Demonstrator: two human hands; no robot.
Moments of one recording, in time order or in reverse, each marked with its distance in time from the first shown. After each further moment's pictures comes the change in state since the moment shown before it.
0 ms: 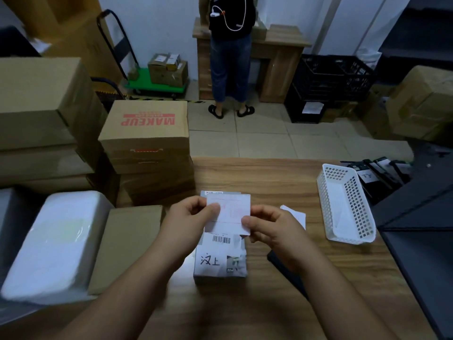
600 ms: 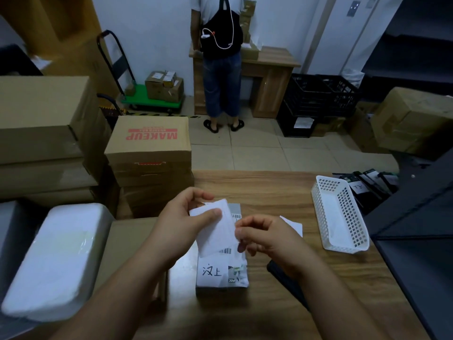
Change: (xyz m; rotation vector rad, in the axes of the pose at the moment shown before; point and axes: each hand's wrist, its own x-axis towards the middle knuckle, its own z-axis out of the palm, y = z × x) left_hand -0.010 0.032 -0.027 0.093 -0.050 0.100; right_hand -0.015 -0.024 0.024 -0.123 -0.053 0.020
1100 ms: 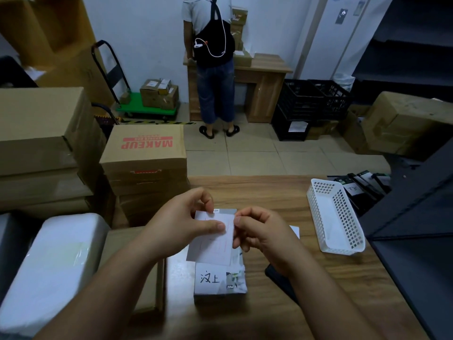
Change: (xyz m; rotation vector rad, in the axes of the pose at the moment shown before) left_hand 0.012 0.023 -0.014 0.375 -0.232 0.146; right_hand 0.004 -0.013 0.006 0.061 0.050 -0.117
